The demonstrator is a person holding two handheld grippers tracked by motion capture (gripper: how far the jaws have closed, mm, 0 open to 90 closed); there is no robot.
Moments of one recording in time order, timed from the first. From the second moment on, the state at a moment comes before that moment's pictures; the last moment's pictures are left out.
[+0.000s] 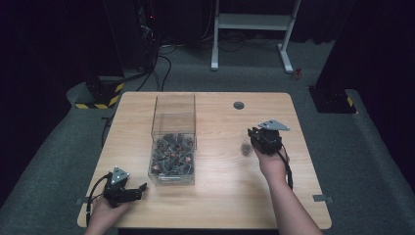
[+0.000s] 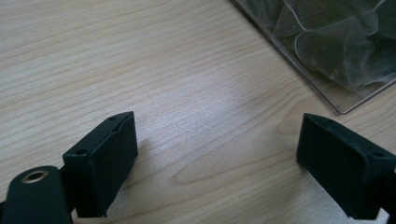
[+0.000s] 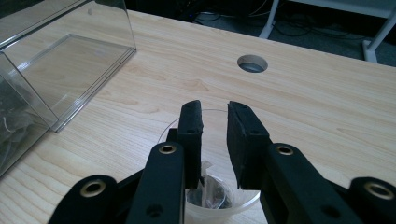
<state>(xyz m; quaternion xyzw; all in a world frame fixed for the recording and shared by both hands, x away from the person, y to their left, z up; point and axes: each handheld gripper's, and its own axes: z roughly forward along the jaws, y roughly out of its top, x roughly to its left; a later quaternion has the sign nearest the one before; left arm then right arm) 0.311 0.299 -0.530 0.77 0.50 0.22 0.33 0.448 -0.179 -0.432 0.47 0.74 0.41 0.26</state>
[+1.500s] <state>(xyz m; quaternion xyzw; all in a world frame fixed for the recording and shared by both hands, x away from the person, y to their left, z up) 0.311 0.299 -0.530 0.77 0.50 0.22 0.33 0.411 -0.190 -0.437 0.47 0.74 0.41 0.26</state>
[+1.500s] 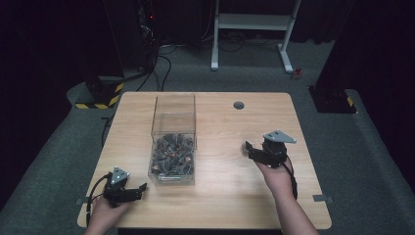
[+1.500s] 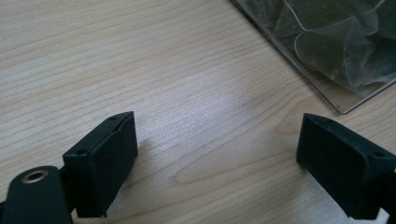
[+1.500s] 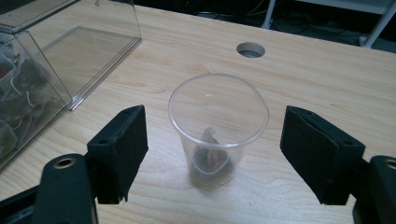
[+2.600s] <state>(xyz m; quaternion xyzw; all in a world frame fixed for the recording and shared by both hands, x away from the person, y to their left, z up) 0.311 0.299 -0.530 0.77 0.50 0.22 0.33 0.356 -0.228 -0.480 0.48 0.74 0.38 0.26</state>
